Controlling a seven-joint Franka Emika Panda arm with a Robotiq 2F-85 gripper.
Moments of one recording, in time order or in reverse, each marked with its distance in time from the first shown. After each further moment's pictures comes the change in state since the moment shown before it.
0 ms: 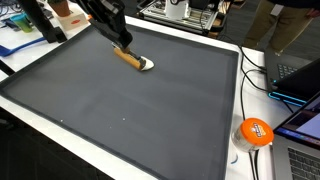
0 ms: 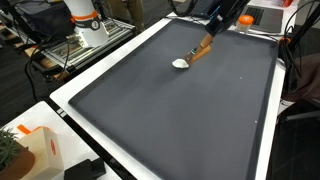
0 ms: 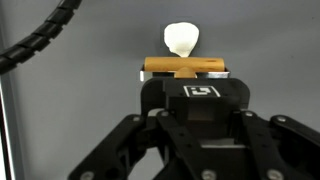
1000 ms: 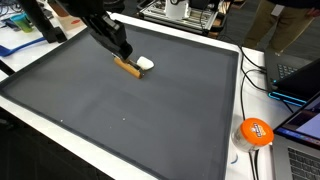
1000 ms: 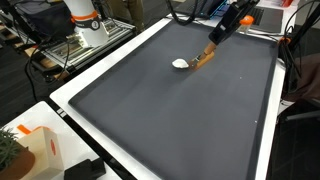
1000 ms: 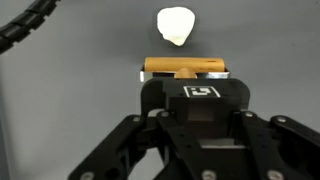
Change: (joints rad) arm 0.000 0.035 0.008 0.001 0.001 0.066 0.000
